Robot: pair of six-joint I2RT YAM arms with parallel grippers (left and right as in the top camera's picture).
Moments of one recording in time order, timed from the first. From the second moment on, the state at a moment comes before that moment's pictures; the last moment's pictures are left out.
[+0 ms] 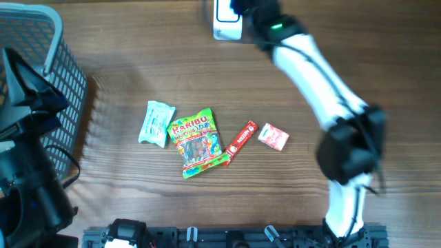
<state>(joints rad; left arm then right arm) -0.17 0.68 1.26 -0.20 -0.56 -0.12 0.38 2.05 1.97 -0.40 0.32 0.38</state>
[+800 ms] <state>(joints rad) -0.17 0.35 1.27 -0.24 -0.46 -0.11 -0.54 2.09 1.86 -1.04 0.12 0.54</state>
